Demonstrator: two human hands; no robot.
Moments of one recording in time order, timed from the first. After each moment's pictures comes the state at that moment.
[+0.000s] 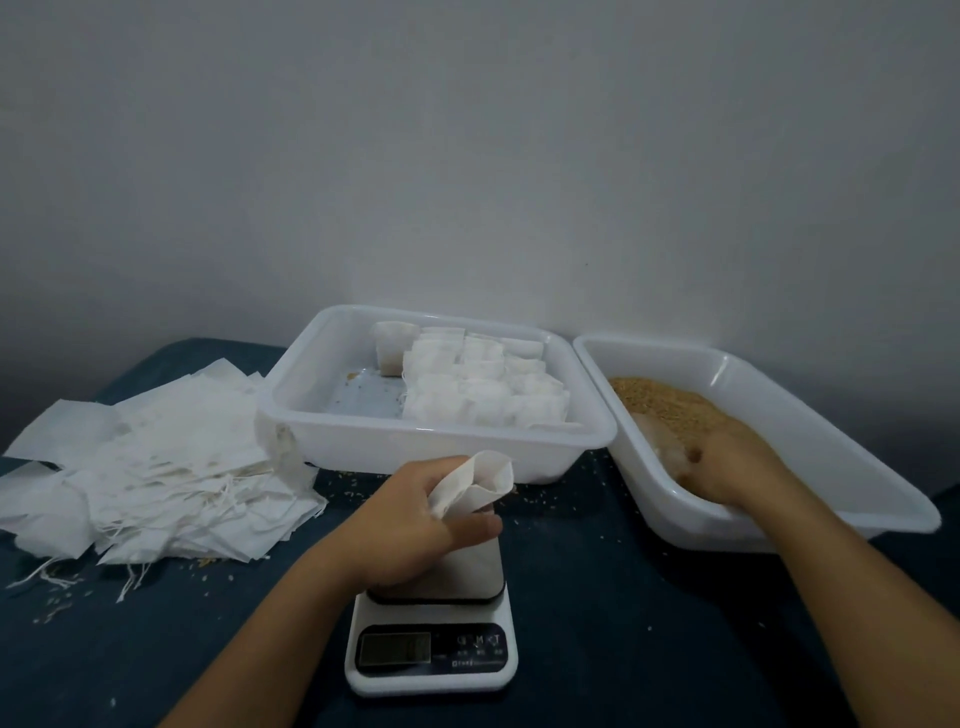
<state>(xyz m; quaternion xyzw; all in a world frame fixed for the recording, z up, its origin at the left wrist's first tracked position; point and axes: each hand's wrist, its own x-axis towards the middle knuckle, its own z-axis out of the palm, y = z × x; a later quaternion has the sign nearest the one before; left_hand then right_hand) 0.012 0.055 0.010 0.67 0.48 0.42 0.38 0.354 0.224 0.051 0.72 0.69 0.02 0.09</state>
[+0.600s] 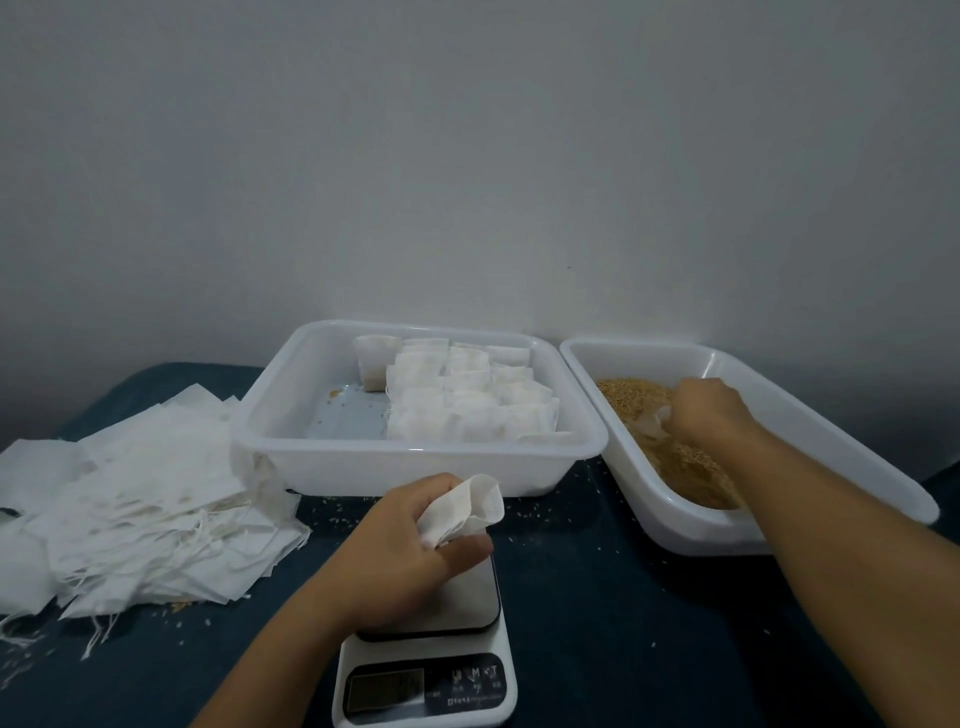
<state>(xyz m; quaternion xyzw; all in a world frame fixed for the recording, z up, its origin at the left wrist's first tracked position) 0.012 0.065 -0.002 0.69 0.49 0.43 0.31 0.334 0.281 0.071 0.77 0.64 0.05 -0.02</state>
